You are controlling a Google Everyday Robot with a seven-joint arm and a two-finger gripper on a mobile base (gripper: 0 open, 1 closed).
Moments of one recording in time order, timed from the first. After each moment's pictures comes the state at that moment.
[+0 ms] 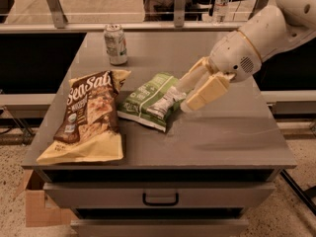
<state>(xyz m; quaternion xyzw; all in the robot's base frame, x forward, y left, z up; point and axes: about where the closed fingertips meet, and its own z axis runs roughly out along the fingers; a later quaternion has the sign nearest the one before) 0.489 -0.069 0.917 -0.65 0.64 0.33 0.24</state>
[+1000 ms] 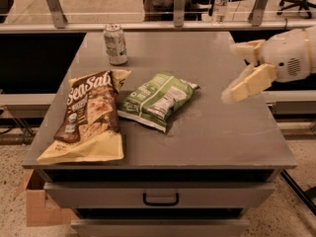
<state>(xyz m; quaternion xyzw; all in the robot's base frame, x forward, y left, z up) 0.524 -0.150 0.951 -0.49 0.70 0.29 0.42</state>
